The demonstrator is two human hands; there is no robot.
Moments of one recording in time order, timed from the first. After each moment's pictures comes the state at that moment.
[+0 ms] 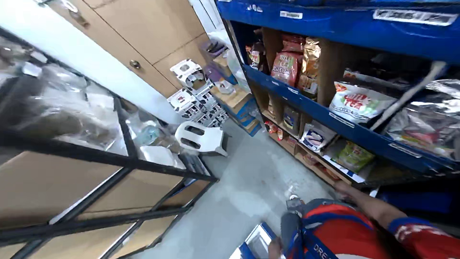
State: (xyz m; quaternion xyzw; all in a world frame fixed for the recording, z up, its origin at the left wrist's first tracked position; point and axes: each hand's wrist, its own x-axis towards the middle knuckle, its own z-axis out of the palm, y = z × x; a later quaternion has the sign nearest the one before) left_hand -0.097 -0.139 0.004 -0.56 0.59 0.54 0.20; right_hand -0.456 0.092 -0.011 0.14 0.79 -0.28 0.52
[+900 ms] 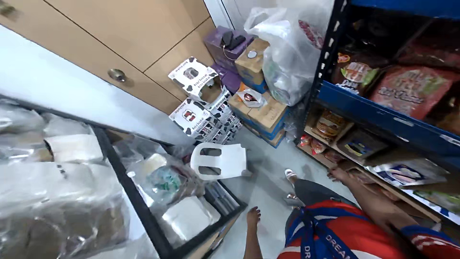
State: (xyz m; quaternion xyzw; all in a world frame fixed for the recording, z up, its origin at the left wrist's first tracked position) left_hand -0.295 -0.739 -0.008 -0.59 0.54 0.58 0.13; right_hand -0.601 -0.388 0.022 0.23 0.75 -0.42 0.45
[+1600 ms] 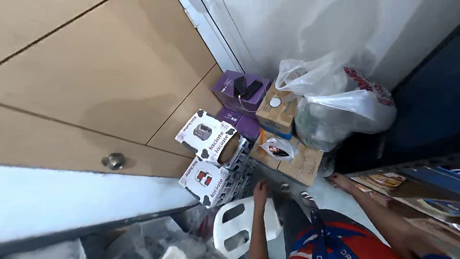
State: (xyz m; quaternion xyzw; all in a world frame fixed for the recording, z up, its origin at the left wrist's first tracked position) left_hand -0.704 -1.019 0.117 -0.29 0.77 0.57 0.05; right_hand -0.822 -0.658 0.027 0.20 0.76 -0.45 0.43
